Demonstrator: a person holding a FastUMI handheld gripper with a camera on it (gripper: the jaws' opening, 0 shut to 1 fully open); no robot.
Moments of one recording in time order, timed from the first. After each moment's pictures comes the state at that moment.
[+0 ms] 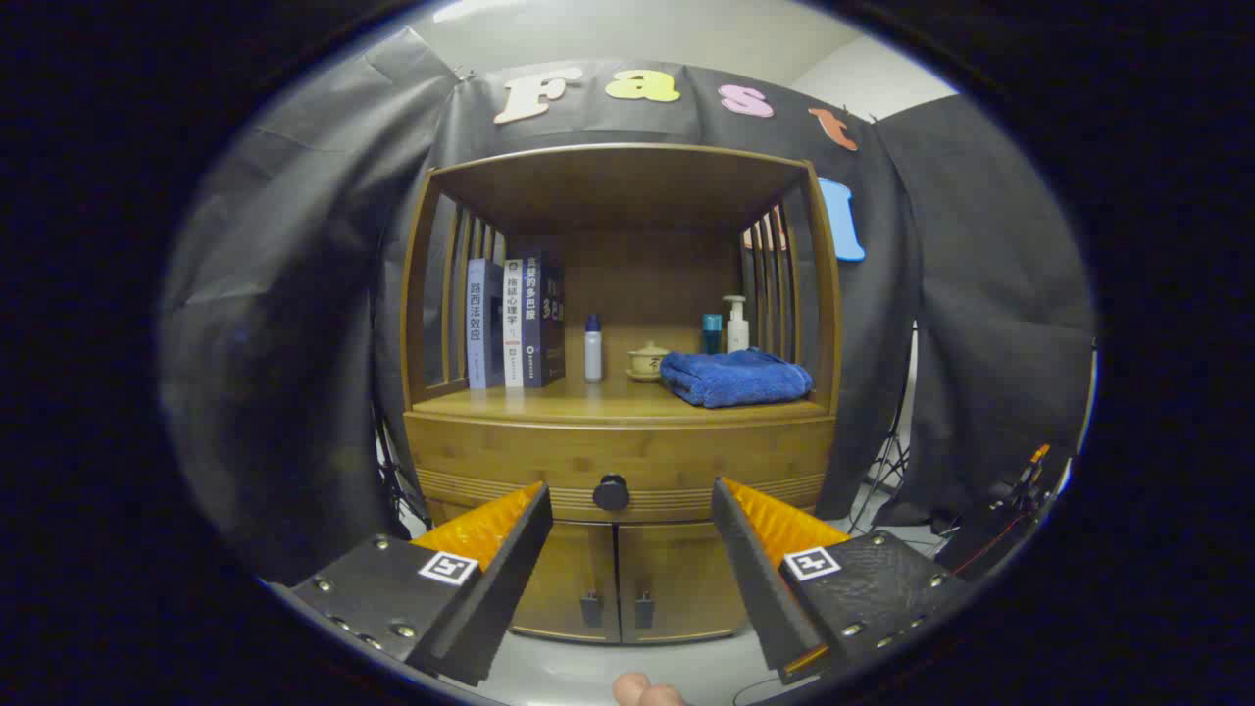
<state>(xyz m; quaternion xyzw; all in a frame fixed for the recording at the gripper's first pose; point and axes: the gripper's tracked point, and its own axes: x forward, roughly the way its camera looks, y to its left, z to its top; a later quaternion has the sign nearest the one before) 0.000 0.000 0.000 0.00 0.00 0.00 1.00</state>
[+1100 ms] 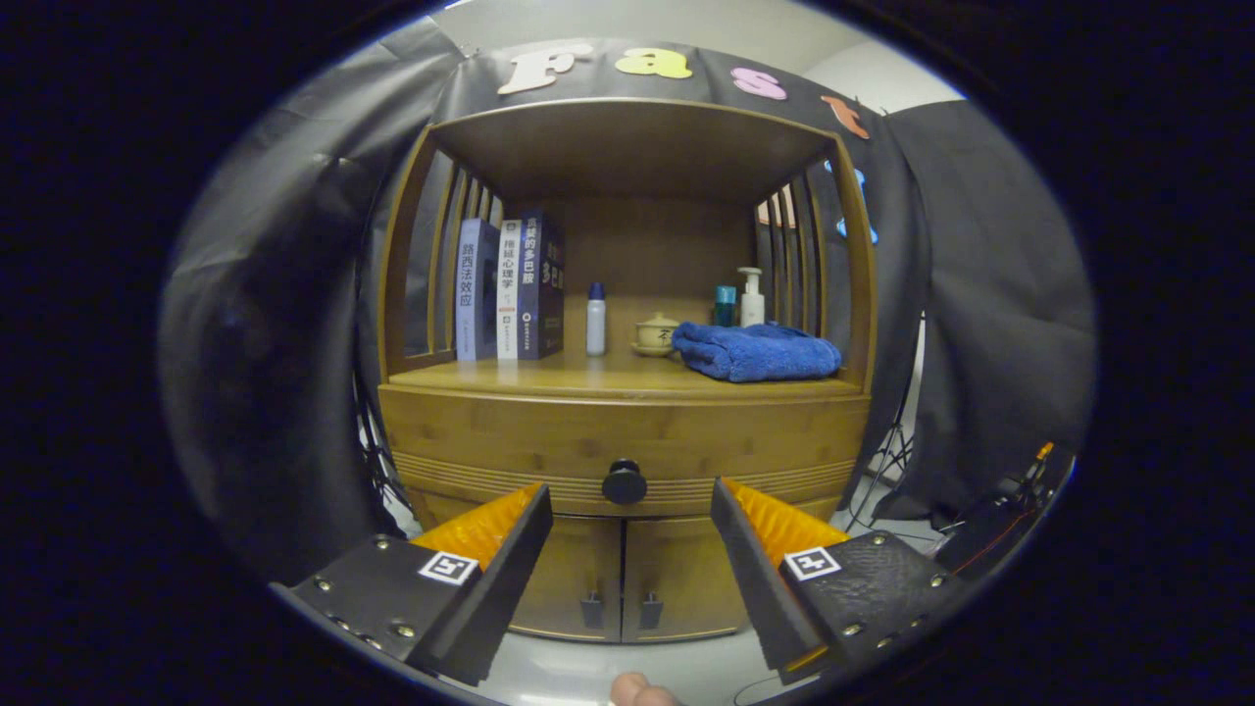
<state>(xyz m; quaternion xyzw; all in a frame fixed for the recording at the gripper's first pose) 0.060 0.022 -0.038 -0.02 0.03 -0.01 1.00</state>
